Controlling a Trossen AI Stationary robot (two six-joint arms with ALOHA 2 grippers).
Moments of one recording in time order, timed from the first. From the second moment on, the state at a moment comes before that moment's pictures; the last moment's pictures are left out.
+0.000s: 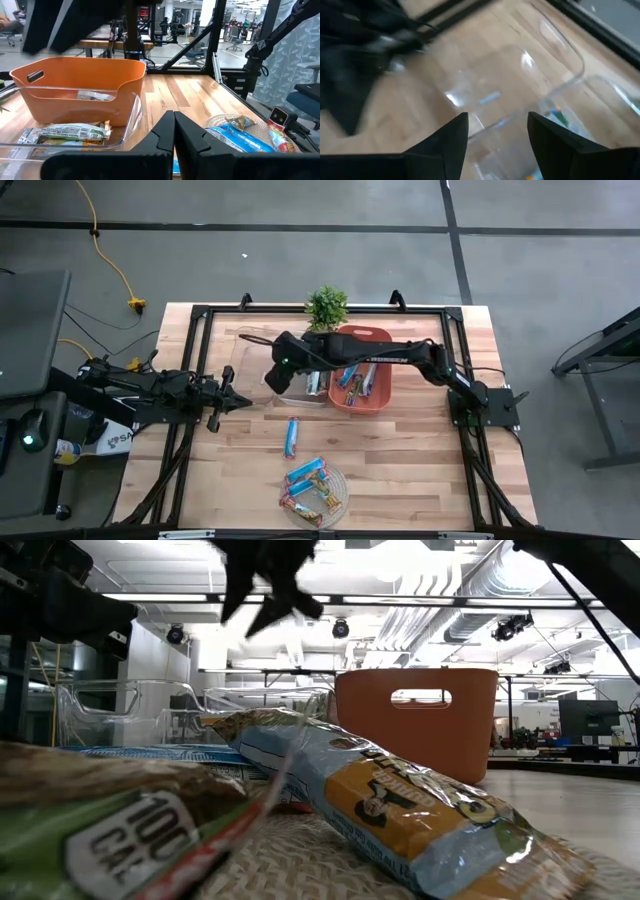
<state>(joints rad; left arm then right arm) -0.24 0.04 0.01 0.02 -0.10 -0.06 -0.03 2.26 2.33 -0.88 0.26 0.53</state>
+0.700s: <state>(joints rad) -0.24 0.04 0.01 0.02 -0.10 -0.06 0.22 2.11 2.28 -0.82 -0.31 0.47</state>
